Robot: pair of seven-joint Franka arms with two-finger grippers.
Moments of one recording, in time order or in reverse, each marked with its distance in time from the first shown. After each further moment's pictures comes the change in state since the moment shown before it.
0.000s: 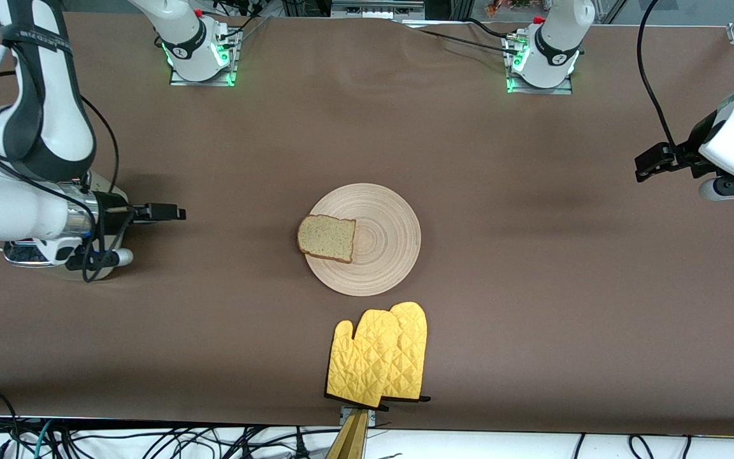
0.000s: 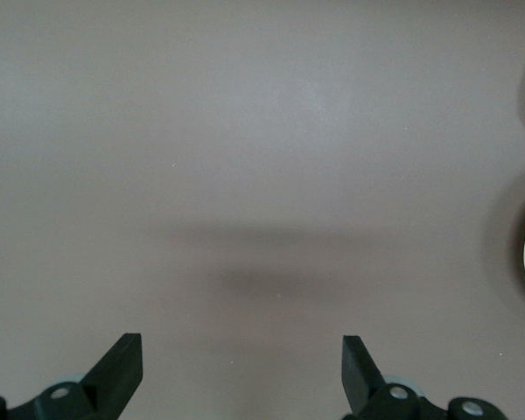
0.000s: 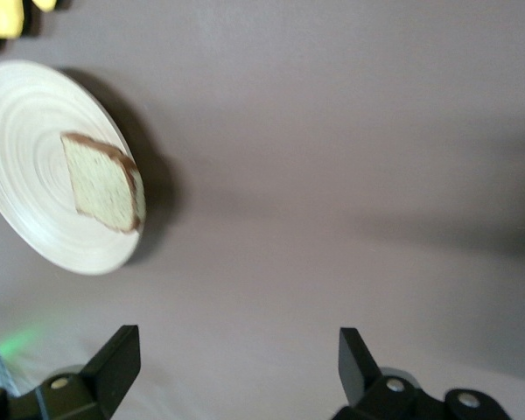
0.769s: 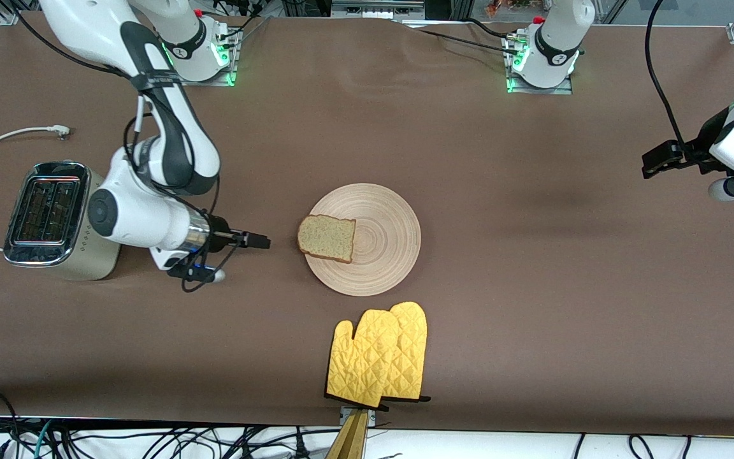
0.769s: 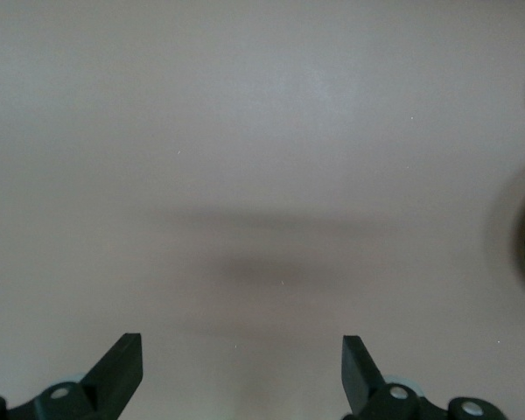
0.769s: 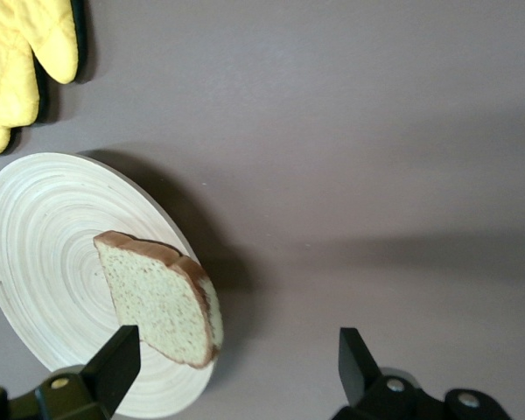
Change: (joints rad) left arm -0.032 0.038 0.040 0.067 0.000 -0.069 0.000; right arm 0.220 0.111 0.003 -0.144 0.151 0.454 0.175
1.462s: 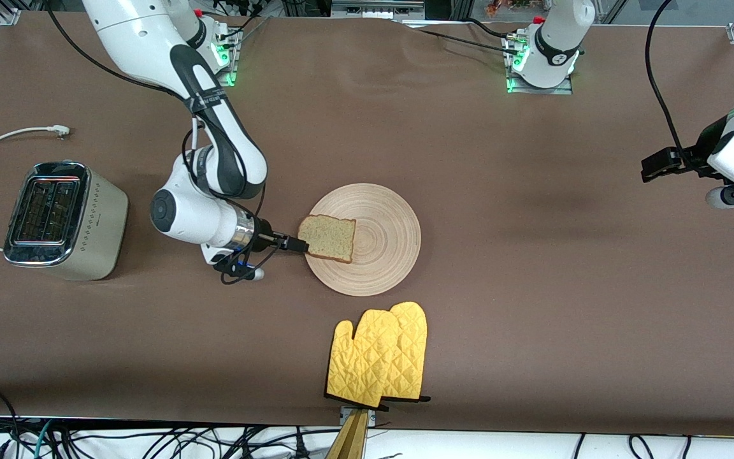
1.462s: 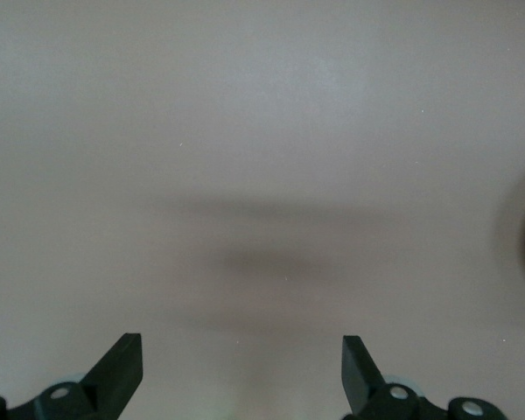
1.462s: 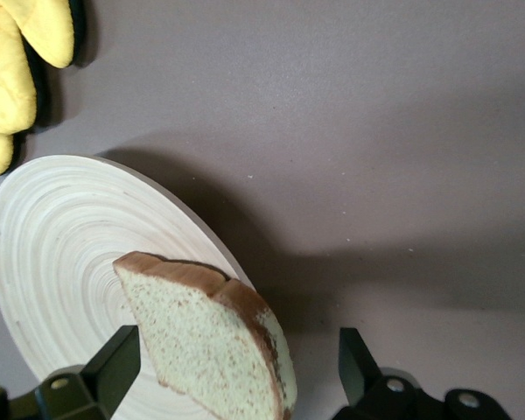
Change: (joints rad) left arm 0.009 0.018 0.002 0.000 0.000 -0.006 0.002; right arm 0.112 0.083 0.000 -0.054 0.167 0.209 0.030
